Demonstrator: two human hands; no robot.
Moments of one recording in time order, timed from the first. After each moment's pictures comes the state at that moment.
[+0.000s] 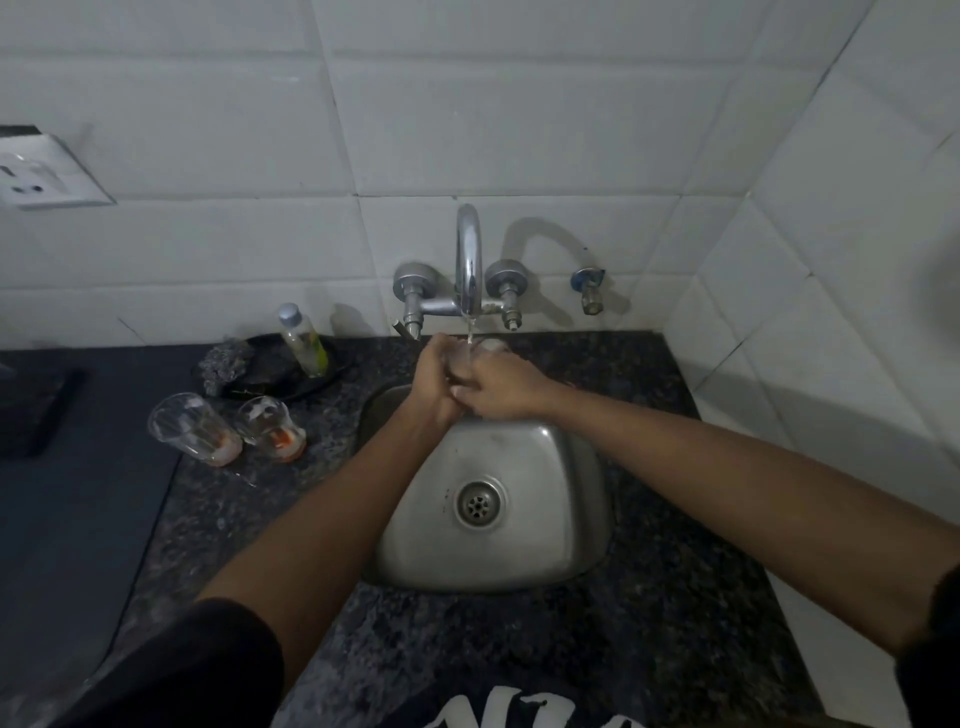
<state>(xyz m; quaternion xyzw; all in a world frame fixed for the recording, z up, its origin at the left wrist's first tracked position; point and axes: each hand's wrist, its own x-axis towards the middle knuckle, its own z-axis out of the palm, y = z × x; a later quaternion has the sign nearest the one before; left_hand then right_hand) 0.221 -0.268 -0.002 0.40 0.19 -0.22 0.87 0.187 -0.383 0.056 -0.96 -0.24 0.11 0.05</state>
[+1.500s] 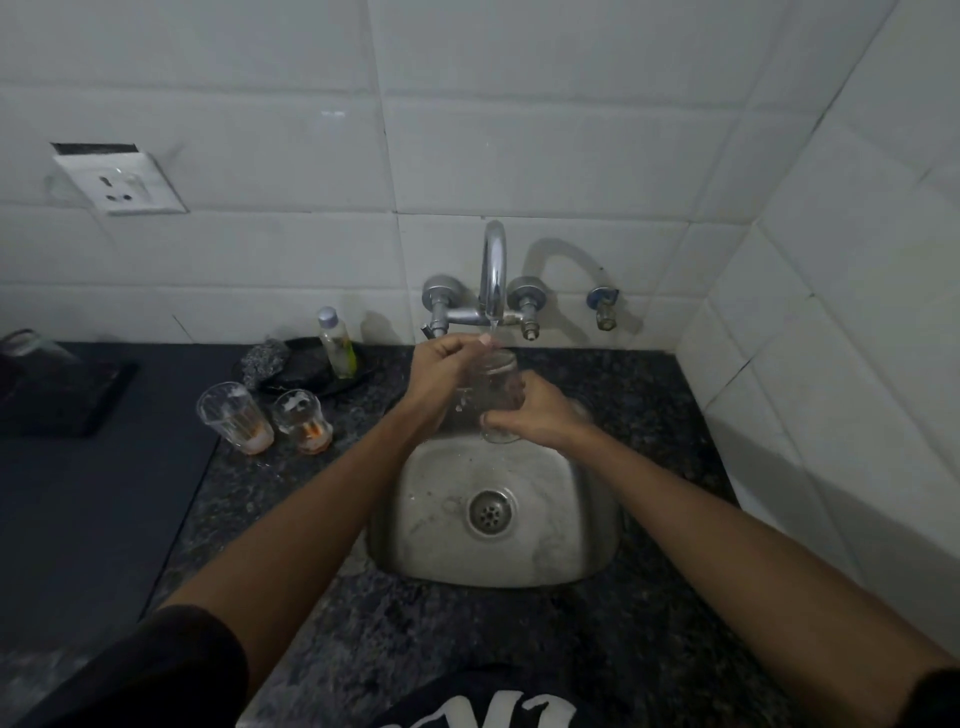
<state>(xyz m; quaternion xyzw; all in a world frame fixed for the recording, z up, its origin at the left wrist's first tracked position) 0.183 -0.235 0.027 0.65 0.01 -0.04 0.76 0.147 -0.401 0.023 -0.89 0.04 0.12 0.44</state>
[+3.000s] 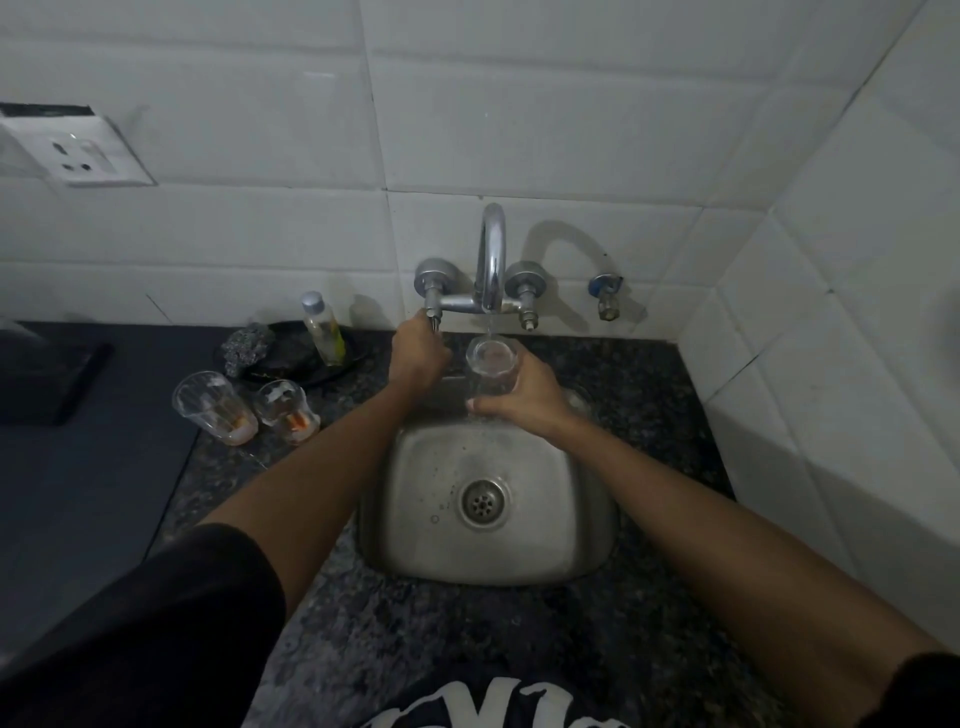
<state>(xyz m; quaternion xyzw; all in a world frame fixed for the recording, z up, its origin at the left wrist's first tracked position) 0.240 -0.224 0.004 0.93 0.09 0.02 0.37 0.173 -0.396 0.007 -0.85 -0.02 0.05 0.53</state>
